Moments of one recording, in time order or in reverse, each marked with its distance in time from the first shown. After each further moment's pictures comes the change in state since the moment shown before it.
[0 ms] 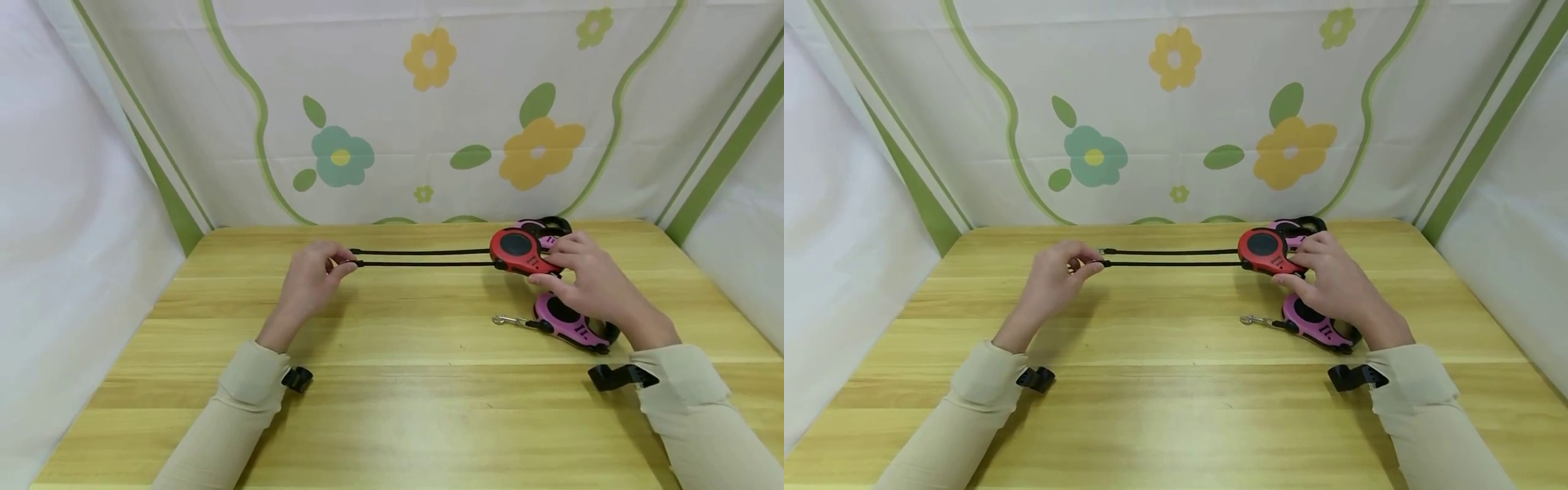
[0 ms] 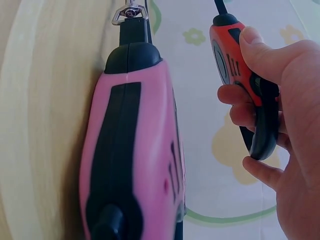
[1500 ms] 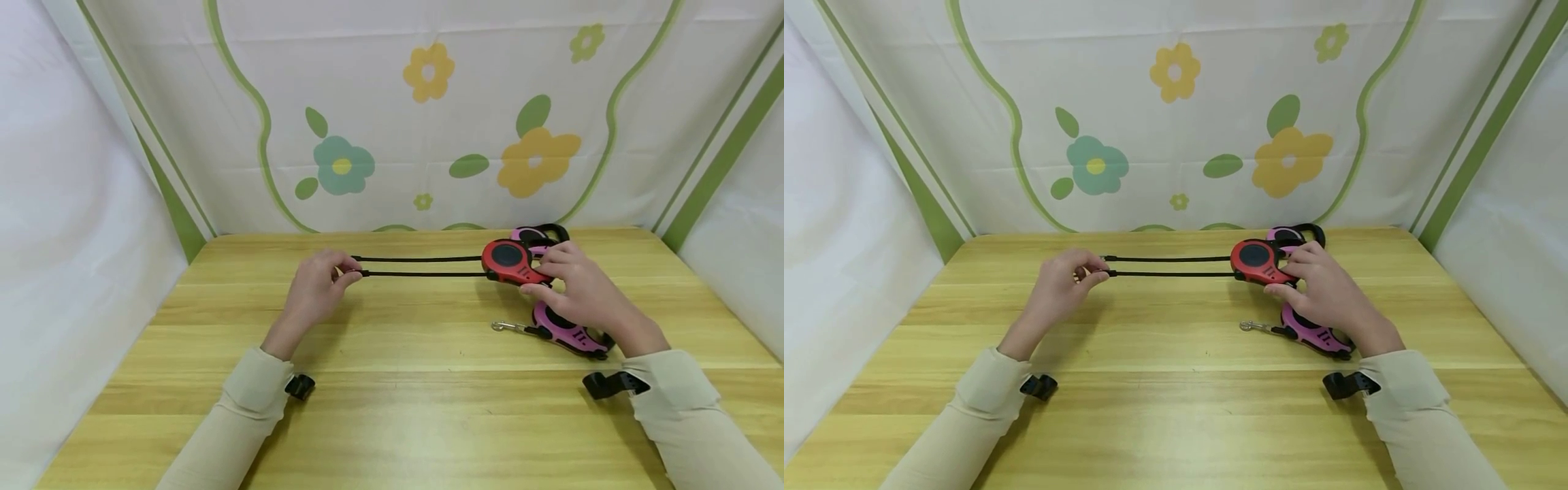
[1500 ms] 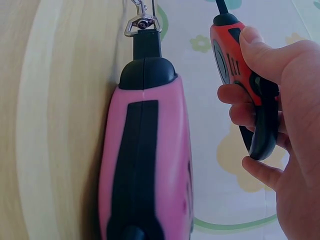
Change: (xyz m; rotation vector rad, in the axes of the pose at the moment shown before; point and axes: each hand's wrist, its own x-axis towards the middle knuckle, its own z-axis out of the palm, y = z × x) left_hand -0.001 0.007 0.005 0.022 -0.020 0.020; right_hand -0.001 -0.004 0.005 0.005 -0.015 -0.020
